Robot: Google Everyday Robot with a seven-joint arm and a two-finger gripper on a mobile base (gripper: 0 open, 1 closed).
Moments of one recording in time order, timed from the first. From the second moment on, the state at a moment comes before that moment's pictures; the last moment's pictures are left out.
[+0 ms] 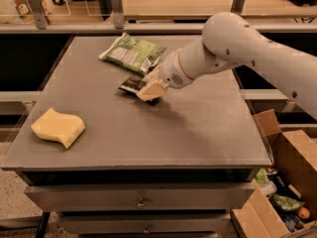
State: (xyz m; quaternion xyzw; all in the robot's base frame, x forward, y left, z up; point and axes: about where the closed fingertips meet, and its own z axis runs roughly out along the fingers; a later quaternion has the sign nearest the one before) arm 0.617 0.023 0.834 -0.57 0.71 0.22 0.35
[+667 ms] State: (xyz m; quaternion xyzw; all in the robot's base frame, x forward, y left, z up) arm 0.635 0.056 0.840 -0.58 0.71 0.21 0.35
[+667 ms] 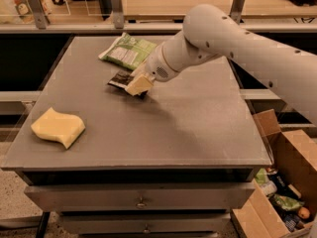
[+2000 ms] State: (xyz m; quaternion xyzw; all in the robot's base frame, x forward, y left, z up) arm 0.672 0.047 0.855 -0.58 0.71 0.20 0.35
